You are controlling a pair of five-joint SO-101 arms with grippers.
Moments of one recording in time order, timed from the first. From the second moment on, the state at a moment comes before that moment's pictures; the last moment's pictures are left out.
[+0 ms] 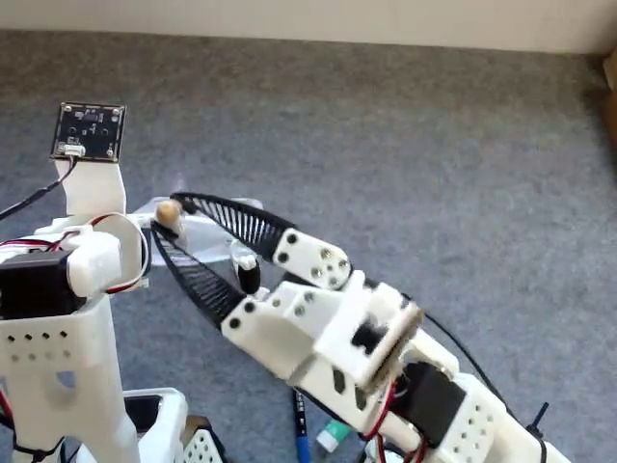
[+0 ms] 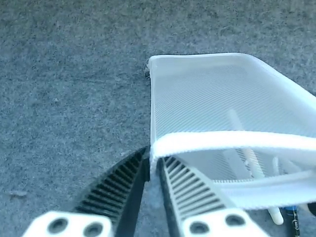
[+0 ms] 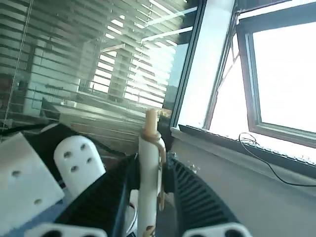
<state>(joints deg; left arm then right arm) -10.0 -42.2 14.5 96.0 -0.1 -61.5 -65.1 44.0 7.4 16.0</state>
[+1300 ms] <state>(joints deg) -10.0 -41.5 17.7 95.9 -0.1 -57.4 -59.3 73.4 -9.7 27.4</state>
